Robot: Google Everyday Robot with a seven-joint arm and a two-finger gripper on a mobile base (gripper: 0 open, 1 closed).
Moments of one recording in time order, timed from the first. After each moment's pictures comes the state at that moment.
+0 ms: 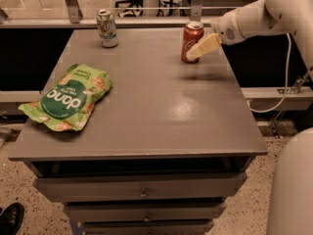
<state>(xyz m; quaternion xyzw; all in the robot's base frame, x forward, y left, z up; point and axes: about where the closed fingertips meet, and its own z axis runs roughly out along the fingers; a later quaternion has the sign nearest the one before) 0.764 -0.166 0.901 -0.45 0.76 0.16 0.44</state>
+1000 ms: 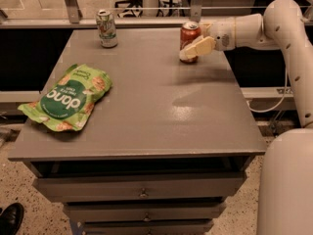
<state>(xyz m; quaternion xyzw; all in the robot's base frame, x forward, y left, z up) 0.747 -0.117 0.908 -0.46 0.66 0.34 0.48</state>
